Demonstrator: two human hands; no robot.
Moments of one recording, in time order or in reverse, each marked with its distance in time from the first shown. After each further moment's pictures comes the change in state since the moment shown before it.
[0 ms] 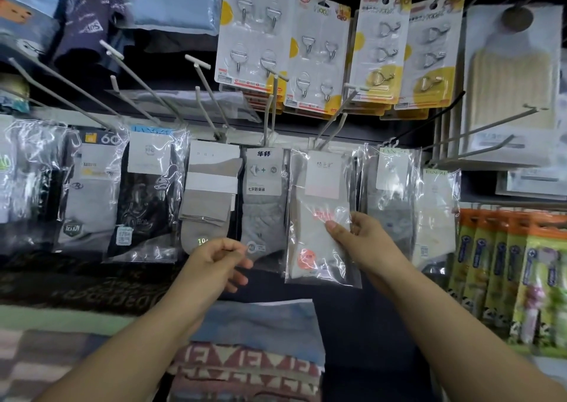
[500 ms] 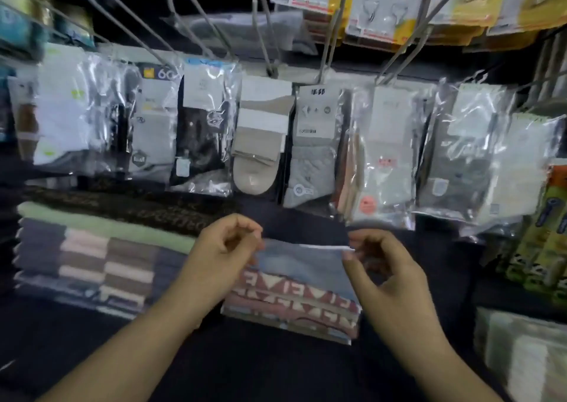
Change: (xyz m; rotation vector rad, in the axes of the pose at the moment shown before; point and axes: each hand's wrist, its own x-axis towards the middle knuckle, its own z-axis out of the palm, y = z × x) left_hand -0.059 -0.044 -0.045 0.218 0.070 0.150; right_hand -0.125 0.031 0.055 -0.150 0.032 -0.318
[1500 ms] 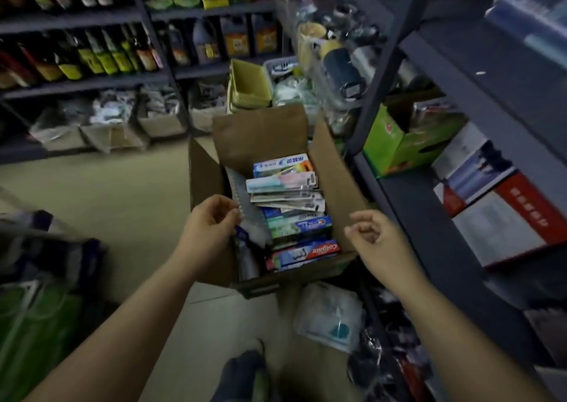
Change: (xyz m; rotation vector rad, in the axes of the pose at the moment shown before) left_hand -0.459 -0.092 -0.220 0.584 1.017 -1.005; right_hand -0.315 -0.013 0.299 0.434 -1.433 0.350
